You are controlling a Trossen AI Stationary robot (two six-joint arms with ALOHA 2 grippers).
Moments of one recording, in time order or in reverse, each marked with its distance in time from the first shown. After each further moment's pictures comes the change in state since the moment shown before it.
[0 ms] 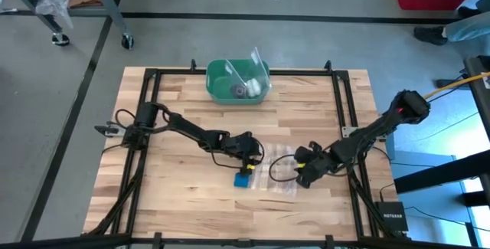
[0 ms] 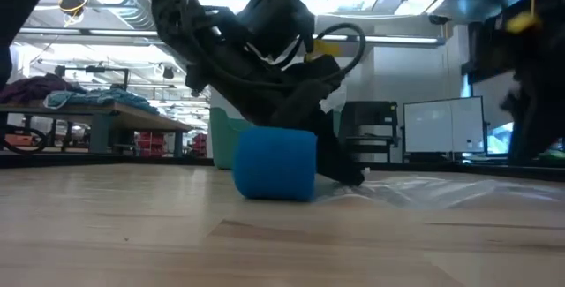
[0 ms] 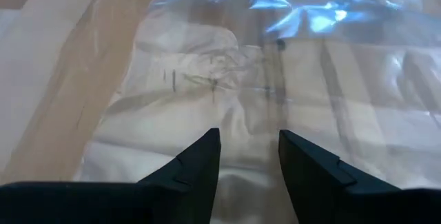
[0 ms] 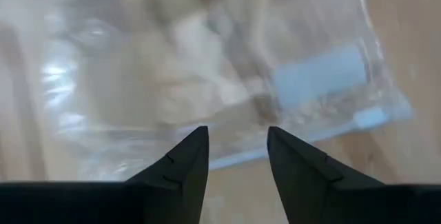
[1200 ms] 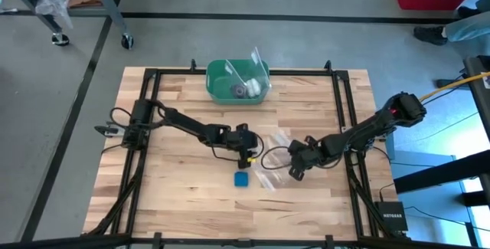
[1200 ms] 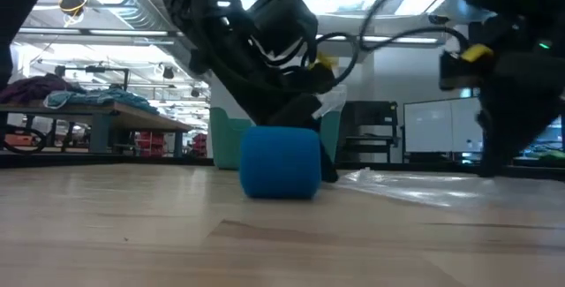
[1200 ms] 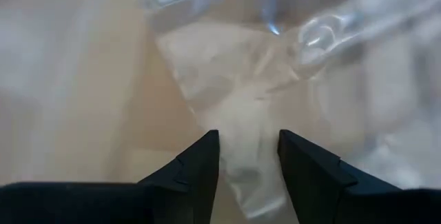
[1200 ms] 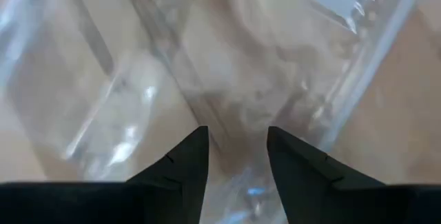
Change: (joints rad) left arm 0.042 -0.062 0.042 -0.237 -0.089 0.052; right arm -0.158 0.075 0.027 -0.006 -0.066 -0.088
